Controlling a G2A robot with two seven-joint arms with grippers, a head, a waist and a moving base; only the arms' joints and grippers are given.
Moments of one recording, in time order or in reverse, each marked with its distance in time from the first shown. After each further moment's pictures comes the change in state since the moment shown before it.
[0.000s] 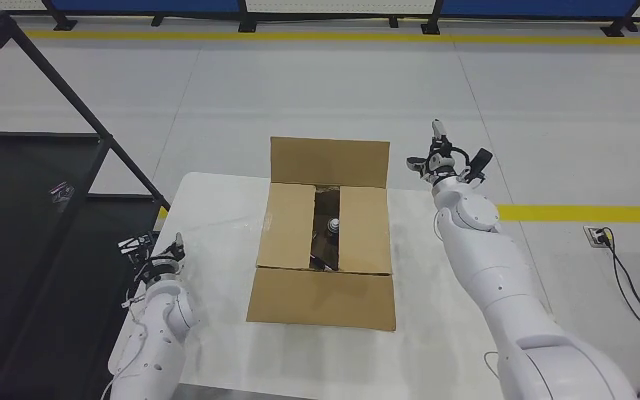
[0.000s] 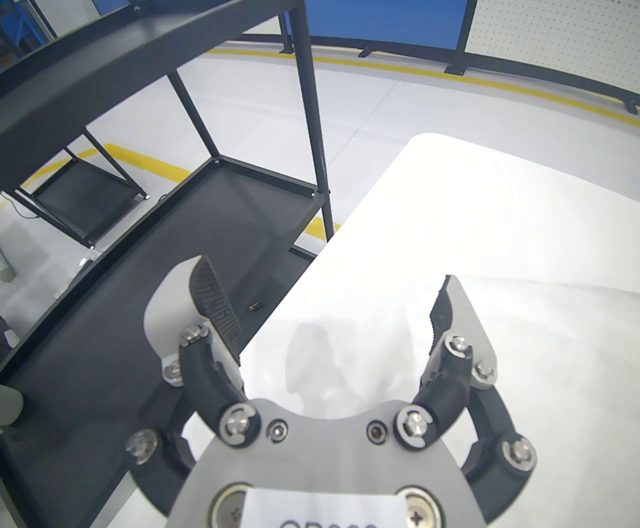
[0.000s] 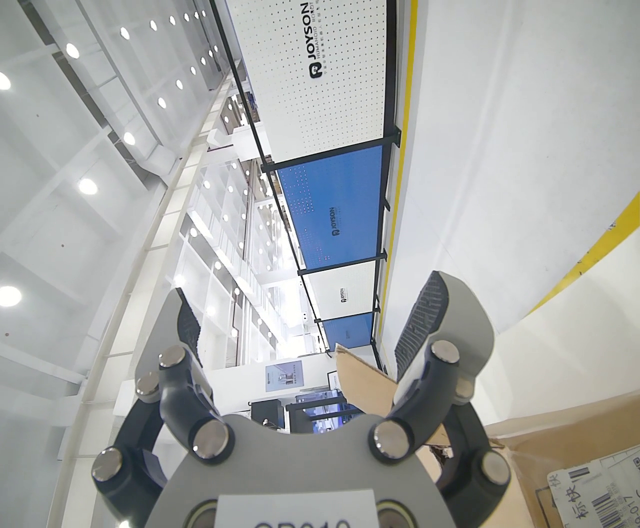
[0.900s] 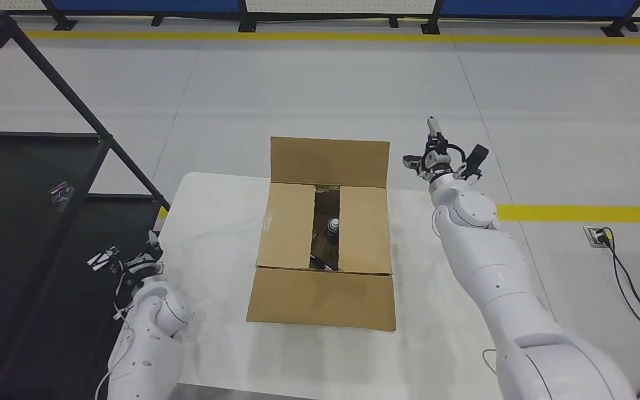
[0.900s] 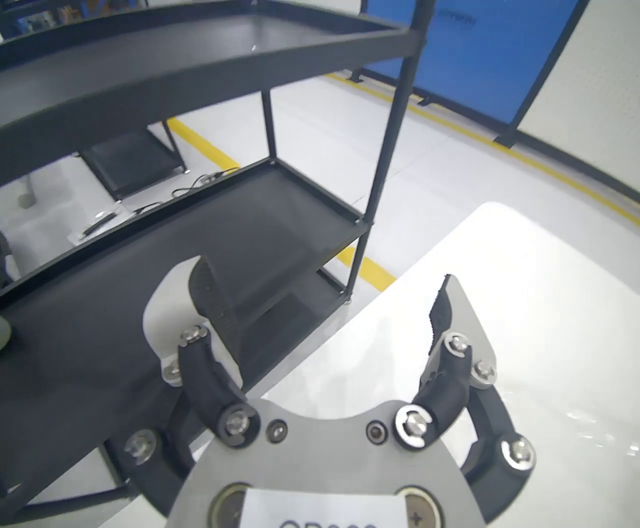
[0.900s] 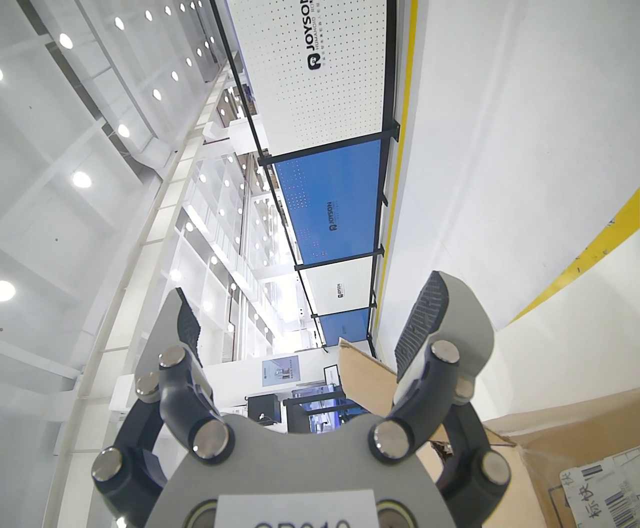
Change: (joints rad) left arm 0.029 -0.021 -0.086 -0.037 -0.198 -0.013 0.247; right arm 0.016 -0.010 -0.002 -0.004 -0.022 0.036 0.013
